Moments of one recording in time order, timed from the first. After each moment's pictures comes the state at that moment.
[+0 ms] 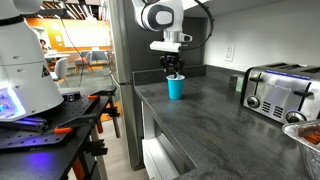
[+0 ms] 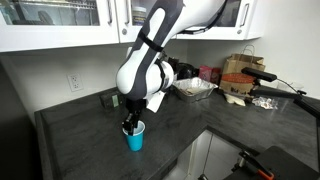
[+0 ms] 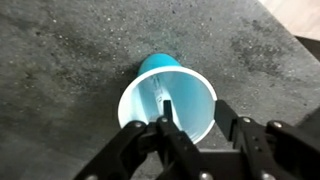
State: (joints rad) arm 0.05 0.43 0.32 -2.28 -0.03 2.77 -0.52
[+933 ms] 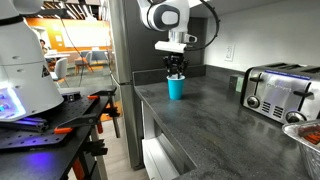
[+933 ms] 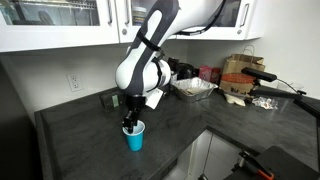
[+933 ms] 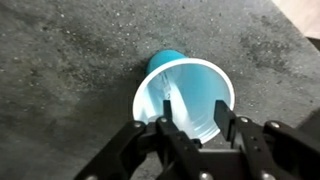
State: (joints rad) arm 0.03 0.47 0.32 -2.21 -0.03 2.71 -0.55
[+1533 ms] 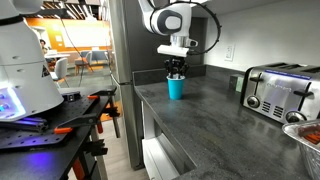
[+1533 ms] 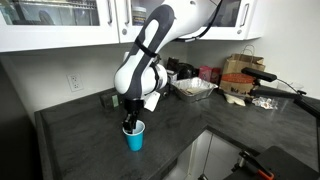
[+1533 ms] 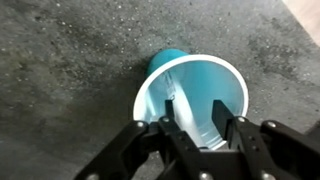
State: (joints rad) arm 0.03 0.54 0.32 -2.15 -0.08 2.69 -0.56
